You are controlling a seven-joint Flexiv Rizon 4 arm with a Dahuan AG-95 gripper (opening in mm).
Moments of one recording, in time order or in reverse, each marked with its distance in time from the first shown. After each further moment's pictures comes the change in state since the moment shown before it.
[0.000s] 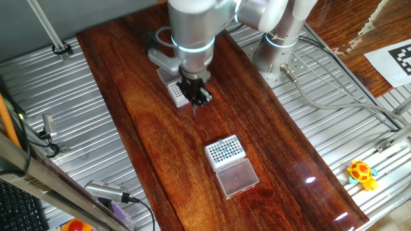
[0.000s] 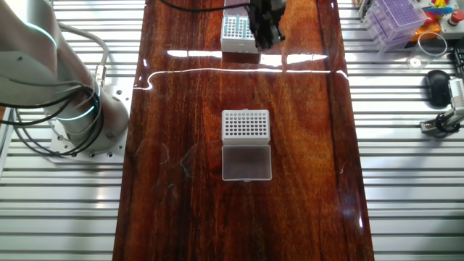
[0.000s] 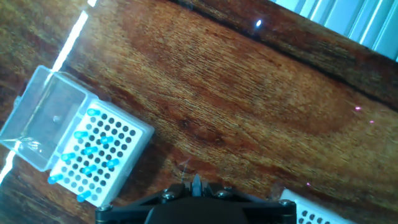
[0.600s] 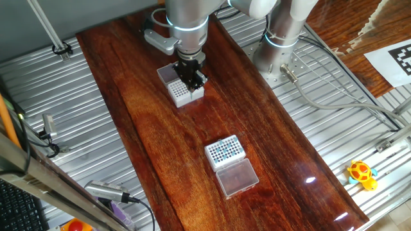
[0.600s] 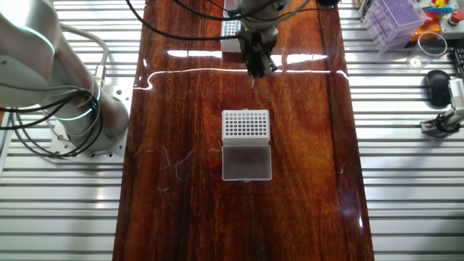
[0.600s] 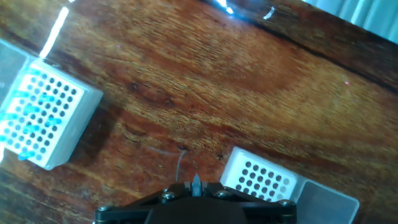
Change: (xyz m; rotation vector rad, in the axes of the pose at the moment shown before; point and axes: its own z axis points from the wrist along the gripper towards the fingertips) arm 0.022 -0.030 -0.001 -0.015 -0.001 -0.046
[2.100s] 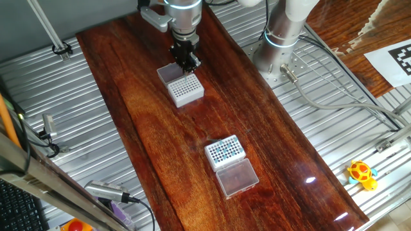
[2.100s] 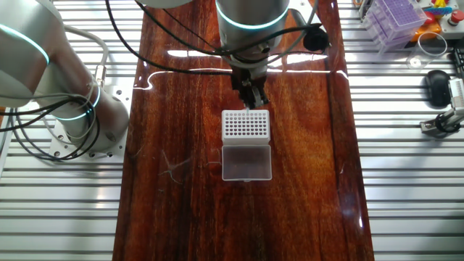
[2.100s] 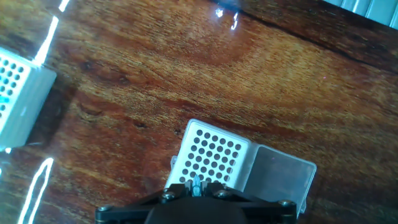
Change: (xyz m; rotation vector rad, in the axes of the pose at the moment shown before) arm 0.050 -0.057 -0.001 0.036 -0.006 0.114
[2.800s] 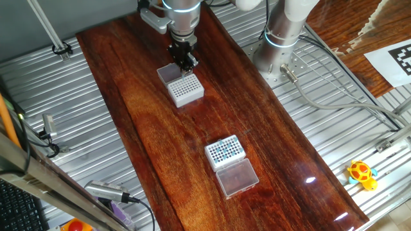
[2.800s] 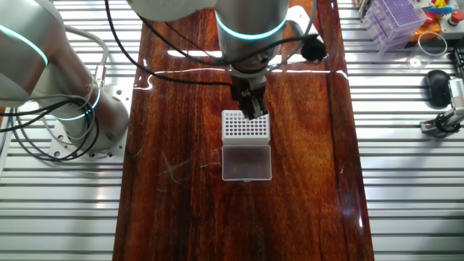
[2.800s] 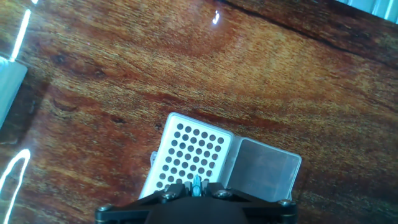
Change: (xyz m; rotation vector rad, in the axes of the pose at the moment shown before) arm 0.007 -0.018 0.020 0.020 -0.001 -0.024
